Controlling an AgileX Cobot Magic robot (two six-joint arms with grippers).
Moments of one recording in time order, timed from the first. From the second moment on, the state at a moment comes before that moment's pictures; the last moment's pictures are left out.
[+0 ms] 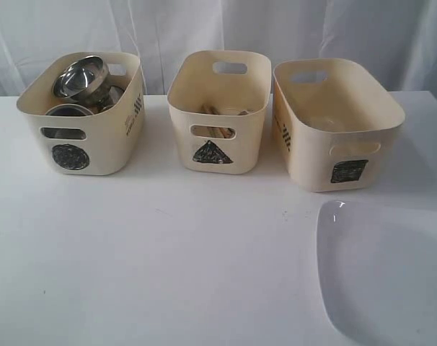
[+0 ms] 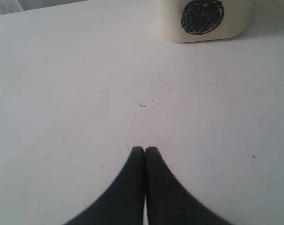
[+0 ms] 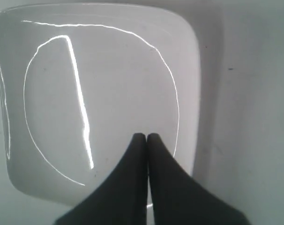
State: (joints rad) left arm 0.08 0.00 0.02 -0.12 0.42 0.26; right arm -0.66 1.62 -1.14 0.38 1.19 -0.60
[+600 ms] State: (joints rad) left arm 0.08 0.00 0.02 -0.12 0.42 0.26; right arm -0.66 1.91 -1.13 0.63 0.81 -1.12
